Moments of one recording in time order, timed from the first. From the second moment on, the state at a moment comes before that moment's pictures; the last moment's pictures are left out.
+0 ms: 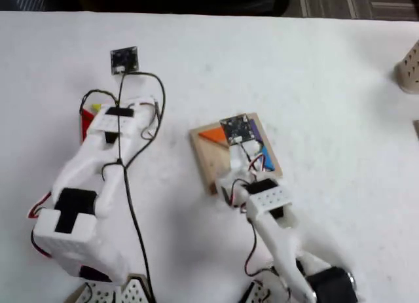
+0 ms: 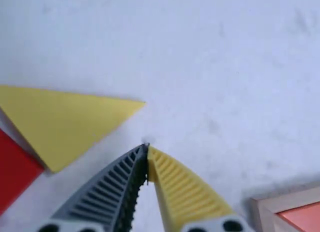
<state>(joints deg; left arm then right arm) -0.2 11.8 24.3 30.2 21.2 -23.7 -21.3 66.1 23.6 -0.3</state>
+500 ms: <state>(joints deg) 5.0 11.8 24.3 30.9 21.2 -14.3 -6.9 52.6 22.2 -0.5</state>
